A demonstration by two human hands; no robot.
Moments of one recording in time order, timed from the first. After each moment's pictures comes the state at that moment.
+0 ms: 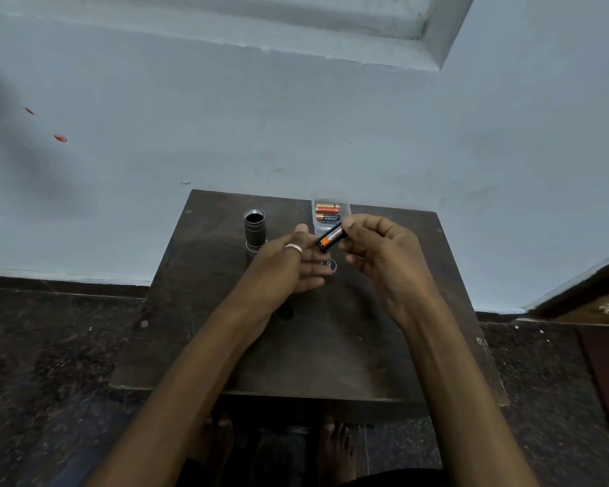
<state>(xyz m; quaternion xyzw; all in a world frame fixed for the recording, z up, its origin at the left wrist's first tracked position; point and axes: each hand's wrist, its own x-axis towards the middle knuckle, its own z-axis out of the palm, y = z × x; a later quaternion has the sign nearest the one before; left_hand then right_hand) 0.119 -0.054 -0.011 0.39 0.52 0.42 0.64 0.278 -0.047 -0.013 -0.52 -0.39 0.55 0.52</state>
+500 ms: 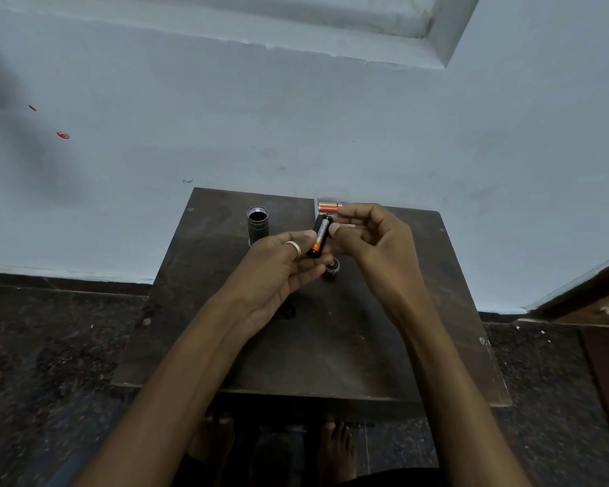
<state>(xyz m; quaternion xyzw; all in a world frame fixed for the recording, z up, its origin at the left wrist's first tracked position) 0.108 -0.052 -0.014 0.31 0.44 0.45 0.71 0.265 -0.046 -0.014 -0.52 -0.54 0.41 0.53</state>
